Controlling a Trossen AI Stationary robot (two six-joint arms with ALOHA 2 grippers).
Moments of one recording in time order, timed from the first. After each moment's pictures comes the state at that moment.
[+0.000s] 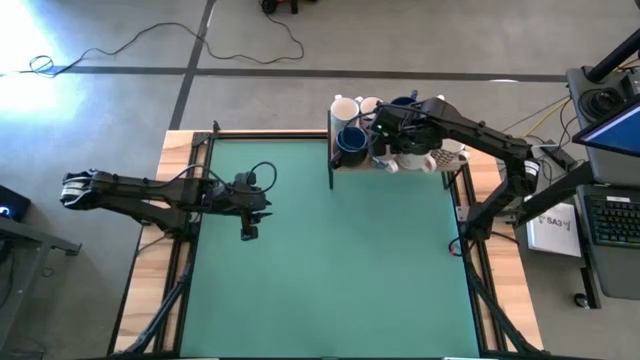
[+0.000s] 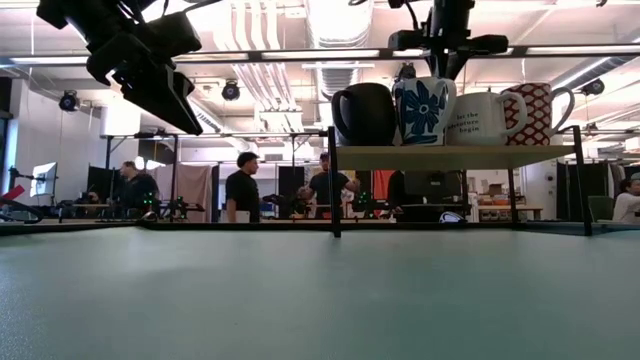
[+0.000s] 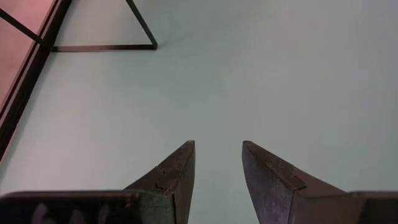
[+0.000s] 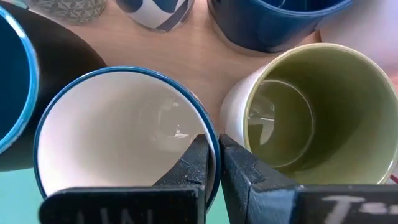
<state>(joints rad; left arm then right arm) 0.00 0.99 0.69 -0.51 -0.20 0.02 -0.41 1.60 1.76 -1.48 0.32 0.99</state>
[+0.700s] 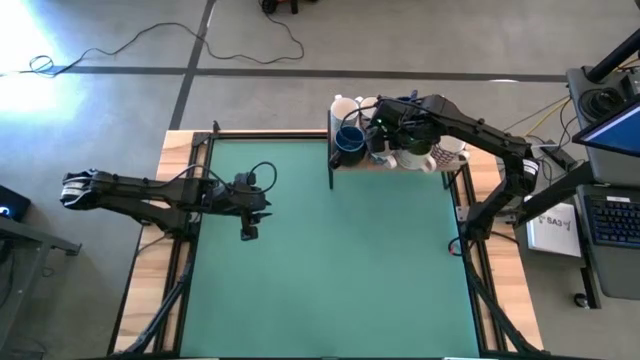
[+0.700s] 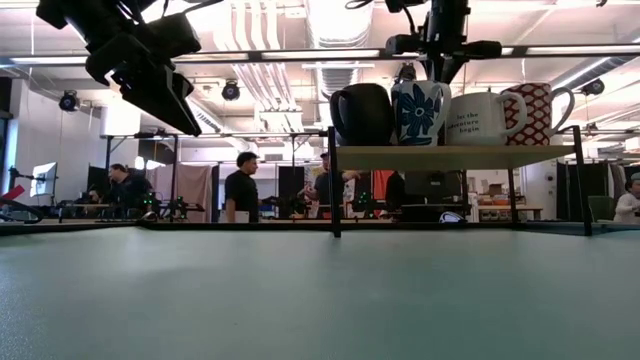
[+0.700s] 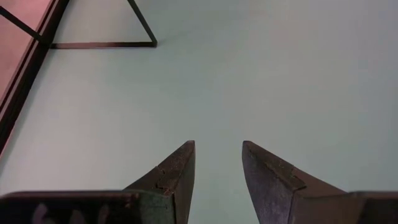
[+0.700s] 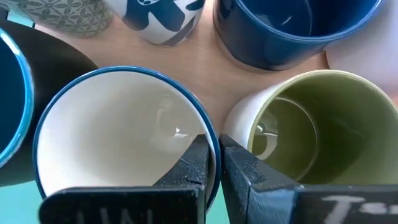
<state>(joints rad) 0.00 0.99 0.69 -0.52 -0.20 0.01 -0.44 1.61 1.76 -1.44 0.31 0.93</state>
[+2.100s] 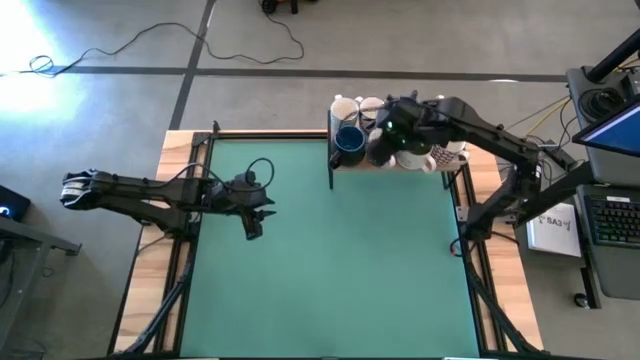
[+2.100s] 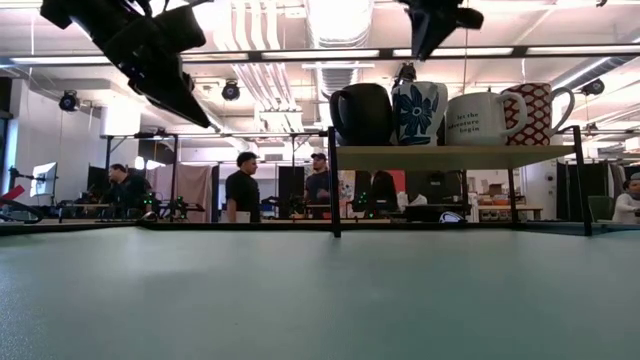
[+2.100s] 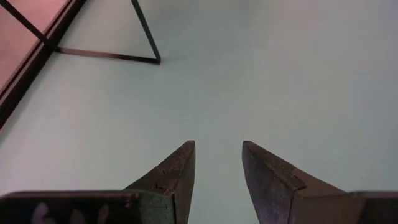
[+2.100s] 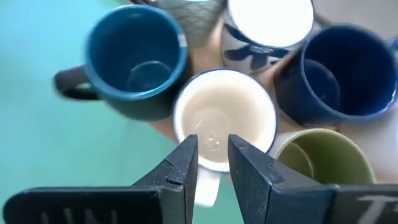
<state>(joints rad) 0.00 0.99 0.69 -0.45 -0.20 -0.10 -0.32 1.59 1.93 -1.43 0.33 0.56</state>
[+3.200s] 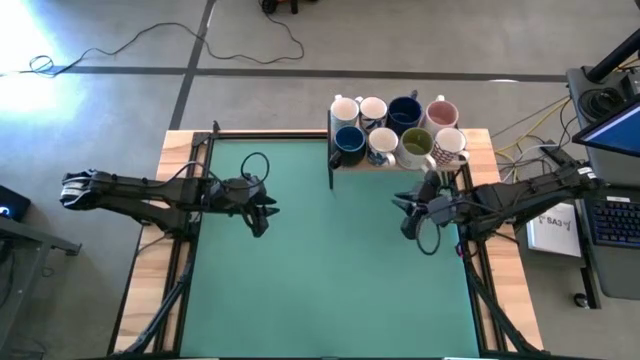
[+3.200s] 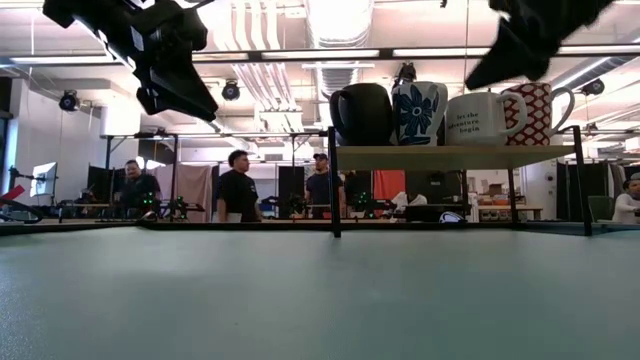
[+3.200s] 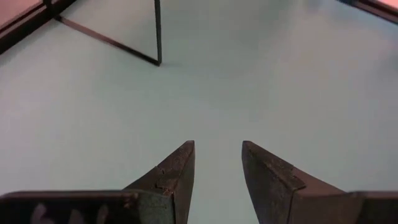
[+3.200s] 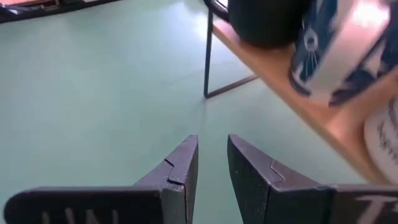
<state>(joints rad) 0.00 0.98 0.69 -0.39 -0.20 -0.40 0.23 0.88 0.73 -0.54 0.59 0.43</state>
